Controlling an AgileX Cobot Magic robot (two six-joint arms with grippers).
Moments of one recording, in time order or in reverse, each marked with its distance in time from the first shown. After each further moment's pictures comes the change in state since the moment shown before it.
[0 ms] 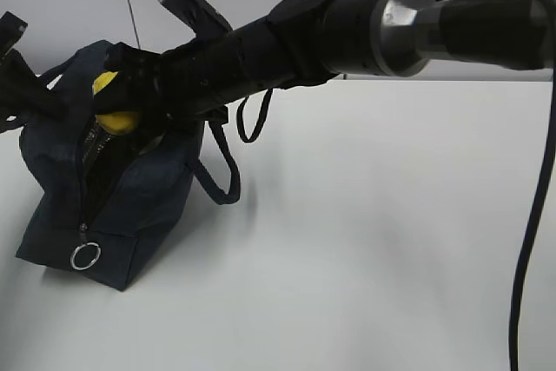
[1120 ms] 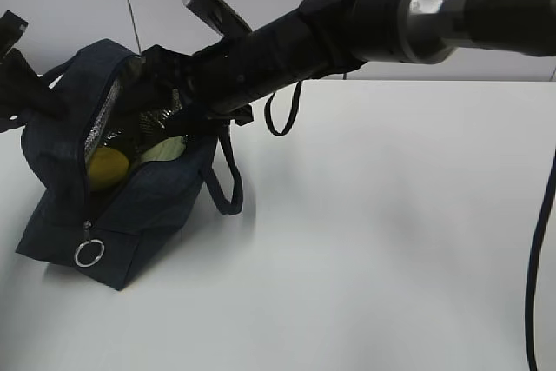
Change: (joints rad) left arm 0.000 0.000 0.000 -0.006 0.000 0.005; right arm -0.078 0.000 -0.004 -0.076 0.147 -0.006
